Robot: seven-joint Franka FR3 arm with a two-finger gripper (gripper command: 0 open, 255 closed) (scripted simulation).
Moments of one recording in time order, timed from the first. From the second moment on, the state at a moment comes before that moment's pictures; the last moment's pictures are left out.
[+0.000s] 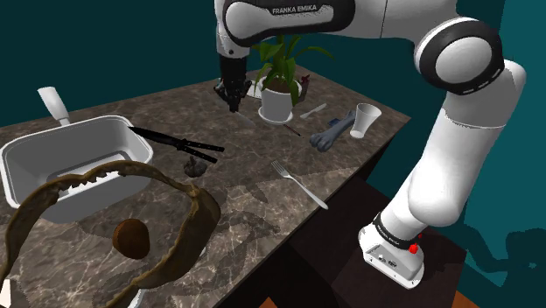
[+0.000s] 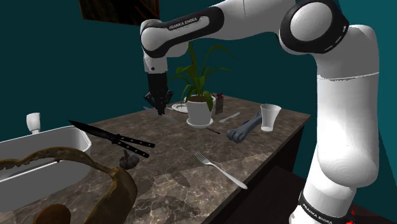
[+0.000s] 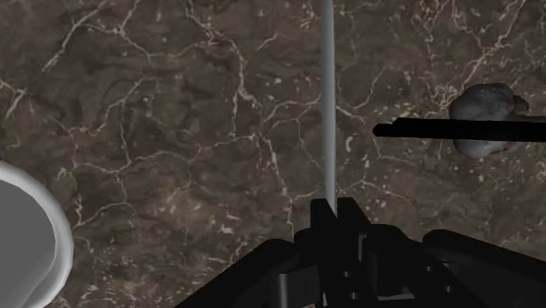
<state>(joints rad) 0.17 0.22 0.22 -1.61 -0.03 1.78 0.36</state>
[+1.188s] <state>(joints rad) 0.35 -0.04 0.39 -1.92 0.05 1.85 0.70</state>
